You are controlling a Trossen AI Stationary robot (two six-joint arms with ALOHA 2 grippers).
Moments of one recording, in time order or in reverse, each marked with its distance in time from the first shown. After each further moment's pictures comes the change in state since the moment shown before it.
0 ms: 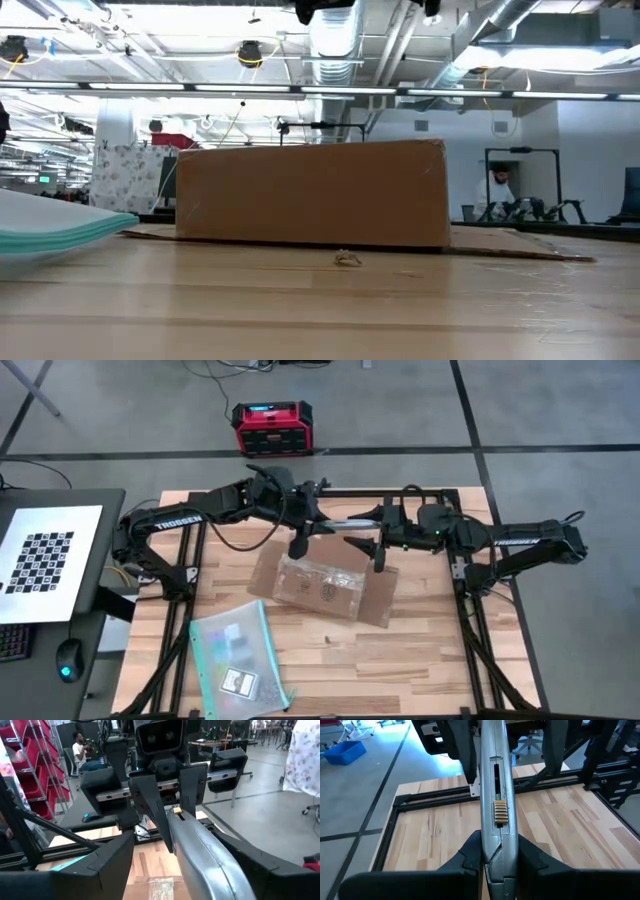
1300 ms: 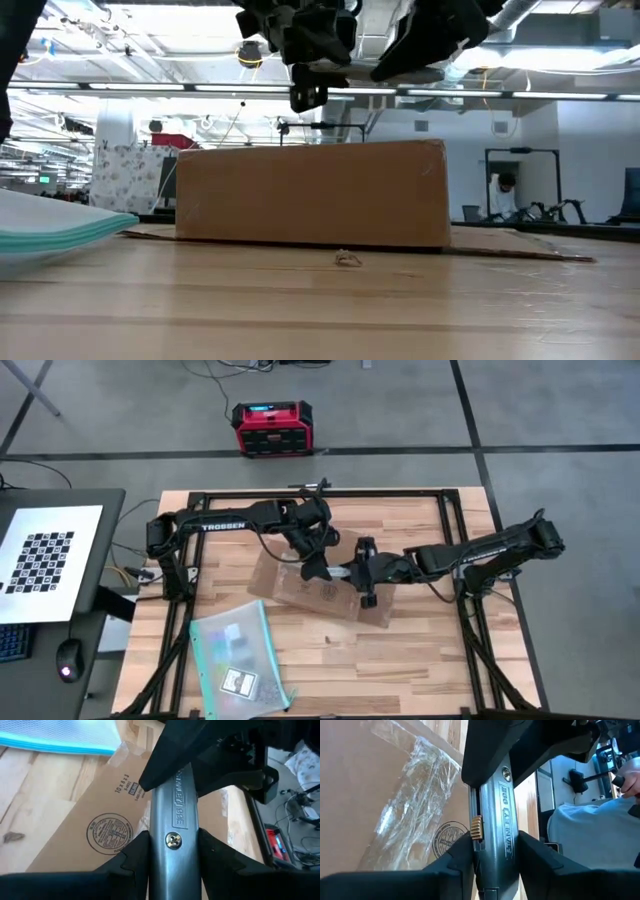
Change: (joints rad) left arm -0.027 0.264 -0.001 -0.259 0.378 -0.454; right arm 0.173 0.242 -0.013 -0.311 0.185 -0.335
